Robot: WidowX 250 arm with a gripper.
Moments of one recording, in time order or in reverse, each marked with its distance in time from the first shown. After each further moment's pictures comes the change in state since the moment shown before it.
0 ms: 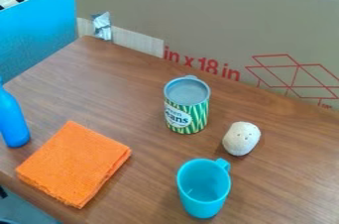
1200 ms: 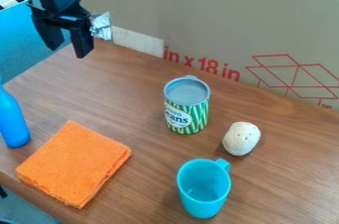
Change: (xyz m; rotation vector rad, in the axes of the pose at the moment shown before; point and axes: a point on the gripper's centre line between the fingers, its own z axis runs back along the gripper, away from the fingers) arm 0.108 -0.026 -0.053 0.062 0.074 0.311
